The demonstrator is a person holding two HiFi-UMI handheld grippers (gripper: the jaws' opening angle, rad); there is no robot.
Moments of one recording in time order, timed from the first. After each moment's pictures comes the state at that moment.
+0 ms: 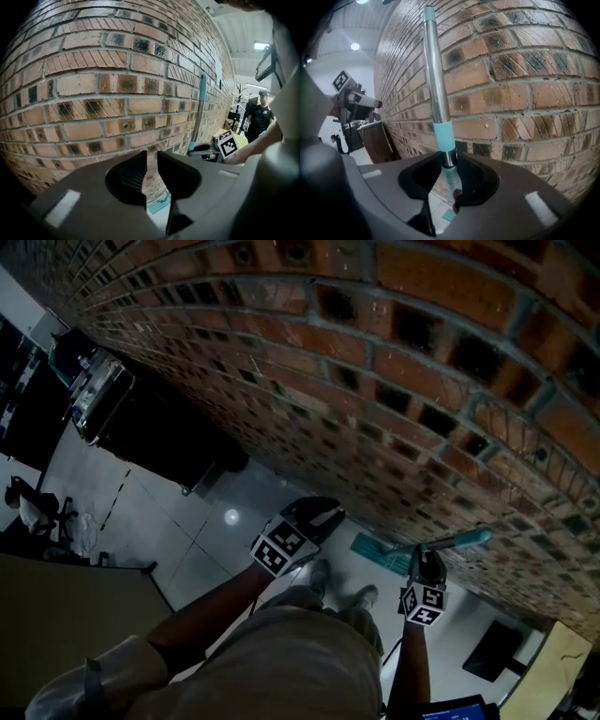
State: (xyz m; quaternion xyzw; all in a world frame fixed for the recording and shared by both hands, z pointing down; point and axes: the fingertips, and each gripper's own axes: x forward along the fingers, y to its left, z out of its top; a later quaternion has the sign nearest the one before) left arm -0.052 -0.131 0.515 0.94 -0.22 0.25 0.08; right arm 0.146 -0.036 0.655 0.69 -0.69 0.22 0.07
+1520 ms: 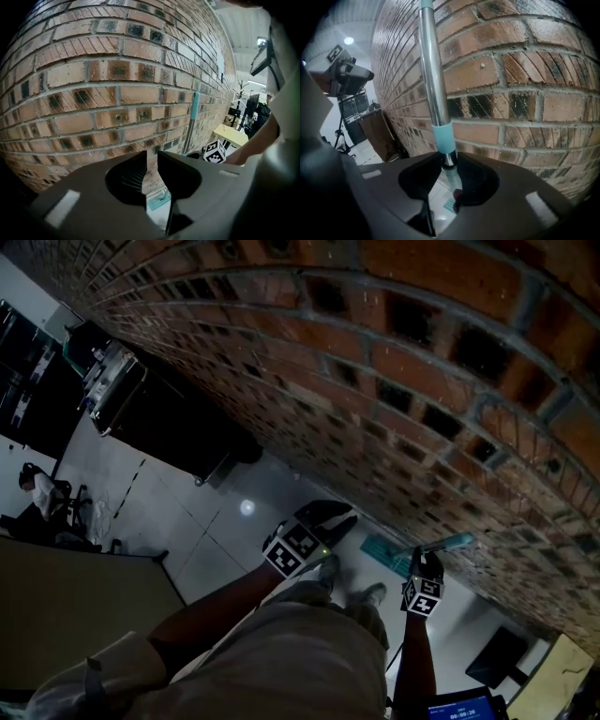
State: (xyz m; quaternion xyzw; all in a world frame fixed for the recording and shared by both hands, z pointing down) left arm -0.035 -0.123 0.540 0.93 -0.21 0.29 0.08; right arm 0.146 -0.043 0.755 0.66 -0.69 0.28 0.13
